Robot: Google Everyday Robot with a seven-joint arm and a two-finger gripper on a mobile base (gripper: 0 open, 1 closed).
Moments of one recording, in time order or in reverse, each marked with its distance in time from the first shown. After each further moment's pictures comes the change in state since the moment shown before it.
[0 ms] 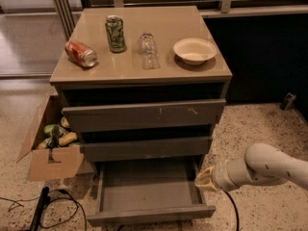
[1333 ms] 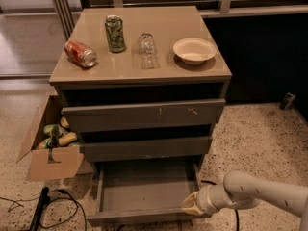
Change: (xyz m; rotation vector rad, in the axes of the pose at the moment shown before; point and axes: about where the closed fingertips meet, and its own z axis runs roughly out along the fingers) arm 0.069 0.042 0.135 -0.118 -0.046 0.134
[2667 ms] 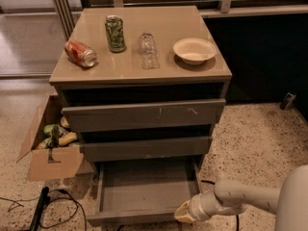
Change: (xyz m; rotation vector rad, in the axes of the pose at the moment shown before) arm 0.029 0.011 0.063 -0.079 -0.008 0.043
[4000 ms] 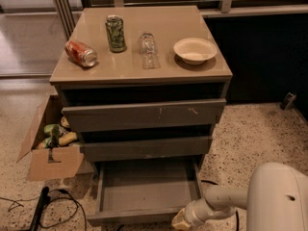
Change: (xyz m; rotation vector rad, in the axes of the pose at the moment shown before) arm 0.052 -0.014 0.066 -0.049 0.067 0.024
